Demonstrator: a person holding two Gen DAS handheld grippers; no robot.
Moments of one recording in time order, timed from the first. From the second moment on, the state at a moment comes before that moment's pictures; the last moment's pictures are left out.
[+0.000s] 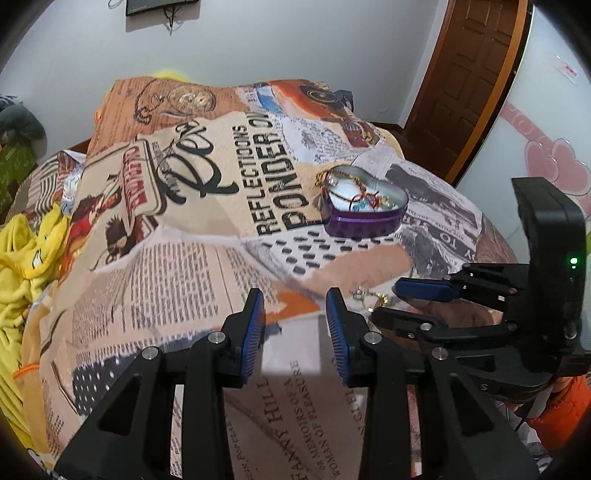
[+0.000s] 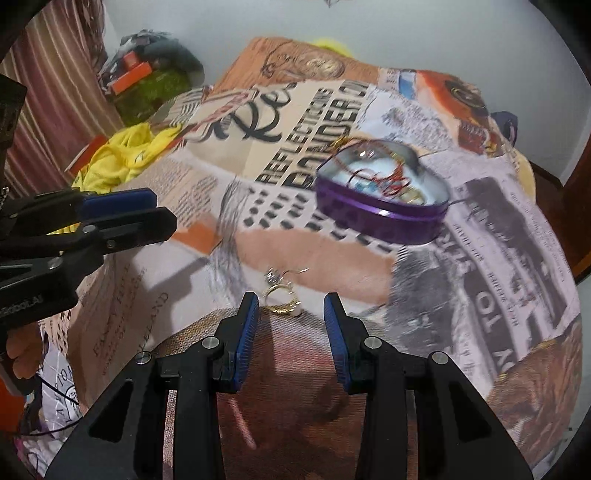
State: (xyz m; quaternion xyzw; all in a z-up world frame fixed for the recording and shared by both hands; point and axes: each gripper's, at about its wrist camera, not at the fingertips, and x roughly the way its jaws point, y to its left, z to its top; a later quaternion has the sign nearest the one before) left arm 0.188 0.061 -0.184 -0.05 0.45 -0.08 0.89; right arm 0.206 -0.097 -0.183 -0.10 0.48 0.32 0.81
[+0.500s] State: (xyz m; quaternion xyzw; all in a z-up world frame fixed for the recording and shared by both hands) left arm 0.190 0.058 -0.195 -0.06 0.46 -0.08 0.88; right arm 0.202 -0.089 -0.193 -0.11 0.47 0.33 0.81
